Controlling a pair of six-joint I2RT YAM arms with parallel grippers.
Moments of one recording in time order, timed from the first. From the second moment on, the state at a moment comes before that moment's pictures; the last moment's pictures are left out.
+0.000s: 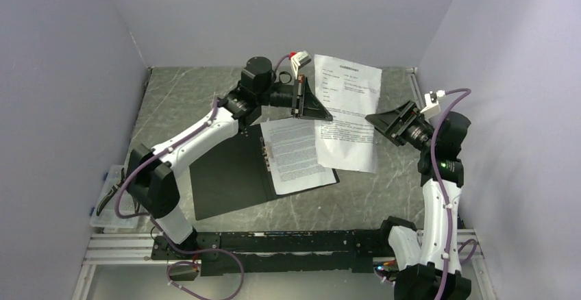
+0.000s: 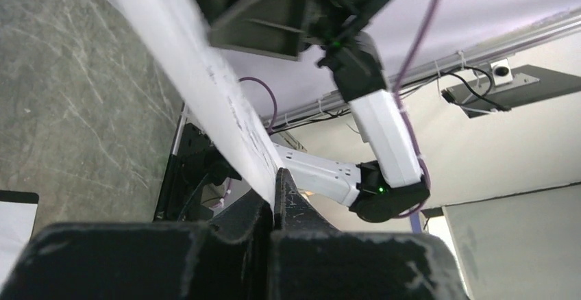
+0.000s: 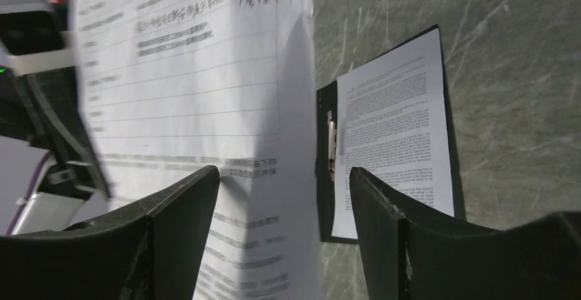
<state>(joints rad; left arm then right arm) -0.69 1.68 1.48 0.16 0.97 -1.01 -0.32 0.82 0.86 -0.34 -0.88 0.74</state>
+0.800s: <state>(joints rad) -0.64 1.46 1.44 0.05 1.00 -0.94 -0.11 0.92 0.52 0.82 -0.96 1.48</state>
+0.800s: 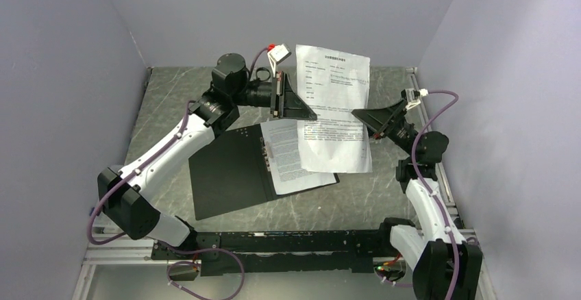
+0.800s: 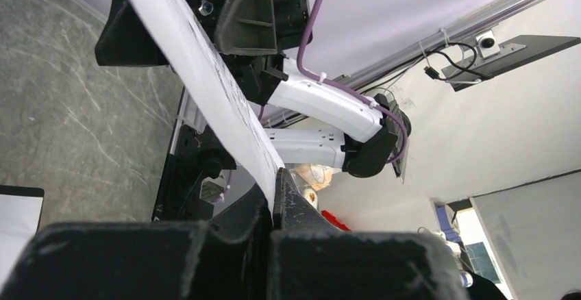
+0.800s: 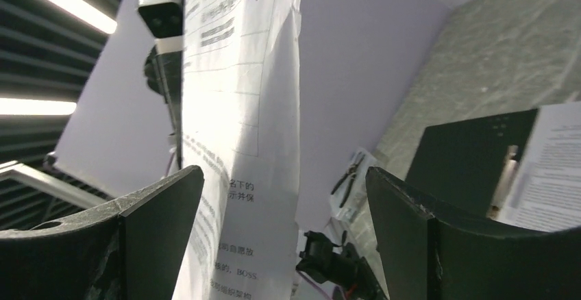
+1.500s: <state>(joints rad) -0.57 1.40 1.38 -0.17 1.00 -0.78 -0.08 0.97 0.46 1.29 -0.99 1.84</state>
